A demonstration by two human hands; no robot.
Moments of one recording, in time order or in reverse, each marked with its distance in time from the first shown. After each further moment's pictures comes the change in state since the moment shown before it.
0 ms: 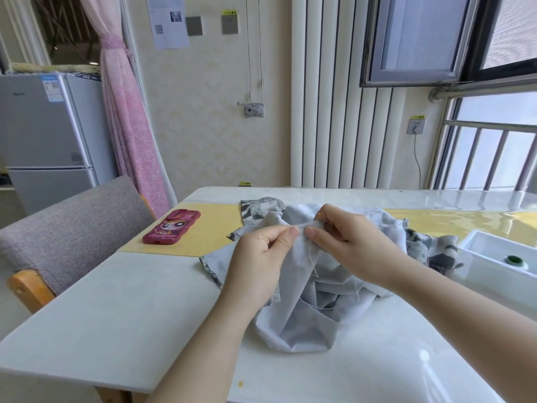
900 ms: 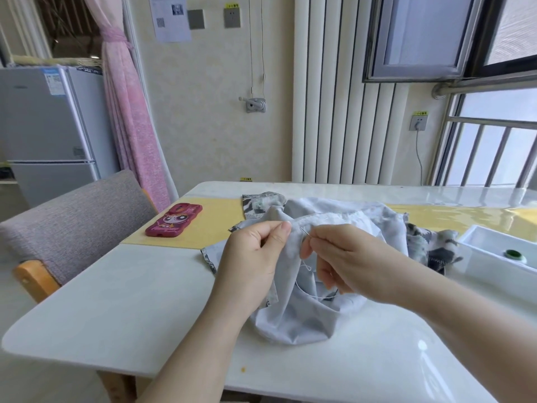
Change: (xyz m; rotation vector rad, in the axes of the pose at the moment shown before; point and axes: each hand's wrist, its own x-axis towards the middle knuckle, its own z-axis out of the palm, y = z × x) left_hand -0.018 0.005 -0.011 0.032 0.085 0.005; right_hand -0.025 -0.049 -0.005 0.180 -0.296 0.348
